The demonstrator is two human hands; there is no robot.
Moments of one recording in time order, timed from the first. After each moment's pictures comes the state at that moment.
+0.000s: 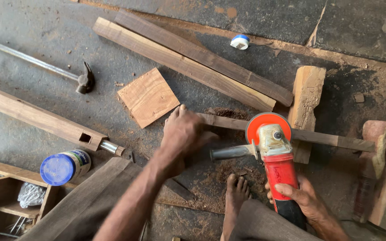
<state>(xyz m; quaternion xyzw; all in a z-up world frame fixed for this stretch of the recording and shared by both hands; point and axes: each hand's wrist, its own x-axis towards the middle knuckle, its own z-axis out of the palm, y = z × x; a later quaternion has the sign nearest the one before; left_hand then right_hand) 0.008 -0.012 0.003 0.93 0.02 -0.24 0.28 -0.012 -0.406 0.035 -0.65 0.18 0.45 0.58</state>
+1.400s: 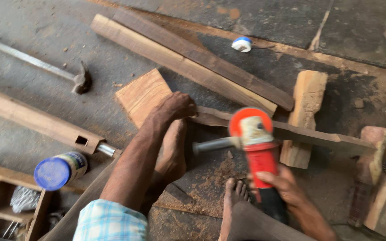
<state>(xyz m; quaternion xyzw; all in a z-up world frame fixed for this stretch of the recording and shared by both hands) 0.093 0.050 -0.106 0.92 -0.03 -0.31 0.25 0.014 -0.349 0.015 -0.62 0.19 0.47 0.59</state>
